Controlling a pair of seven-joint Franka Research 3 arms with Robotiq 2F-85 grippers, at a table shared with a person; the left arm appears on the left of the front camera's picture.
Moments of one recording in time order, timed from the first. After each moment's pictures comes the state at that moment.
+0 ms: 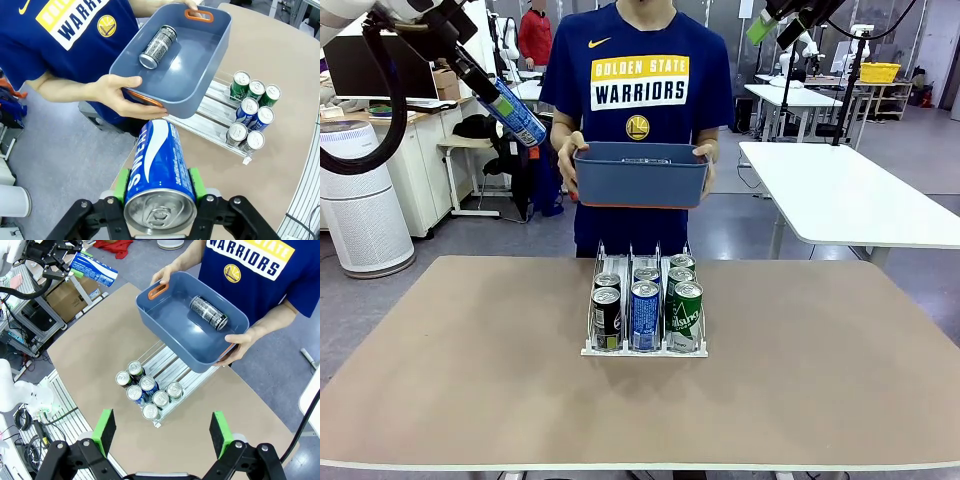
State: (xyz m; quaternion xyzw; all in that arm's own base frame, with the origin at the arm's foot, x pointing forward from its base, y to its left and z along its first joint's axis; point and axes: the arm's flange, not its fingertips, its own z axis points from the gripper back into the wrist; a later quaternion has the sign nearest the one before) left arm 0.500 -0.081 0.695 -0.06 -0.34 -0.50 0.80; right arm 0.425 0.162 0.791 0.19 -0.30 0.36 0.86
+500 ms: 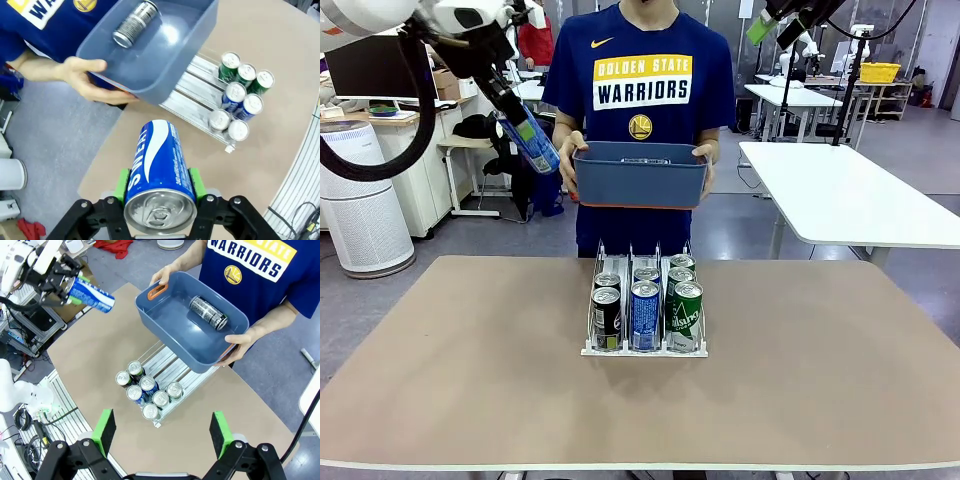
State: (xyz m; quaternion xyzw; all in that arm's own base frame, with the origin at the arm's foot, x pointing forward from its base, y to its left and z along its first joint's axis) left arm 0.456 -0.152 0.675 -0.02 -0.27 -0.48 0.83; right arm 0.425 0.162 0.791 0.19 -0.30 0.36 0.86
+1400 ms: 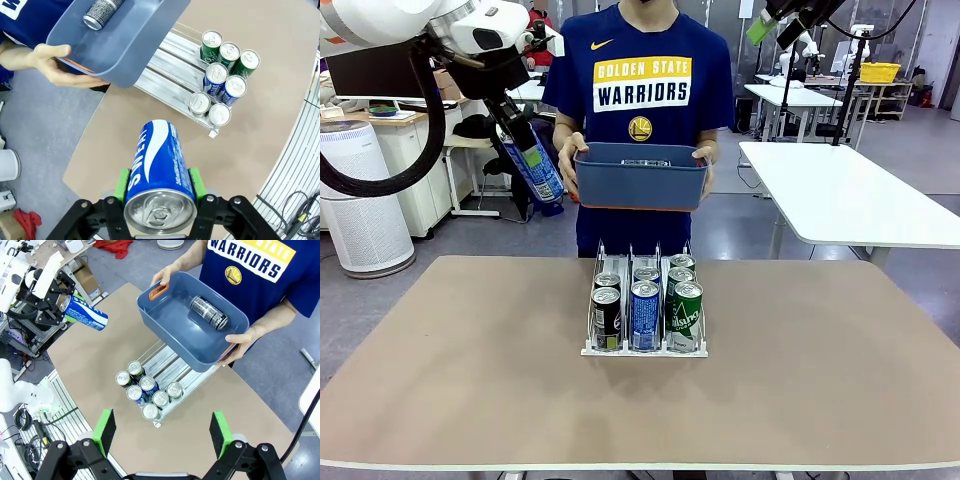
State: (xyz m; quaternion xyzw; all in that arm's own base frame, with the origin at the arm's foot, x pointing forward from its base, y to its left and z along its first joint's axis) left arm 0.434 -0.171 0.656 -0.01 -0.23 -0.49 0.84; right arm 0.425 0.162 0.791 0.19 -0.30 0.36 0.86
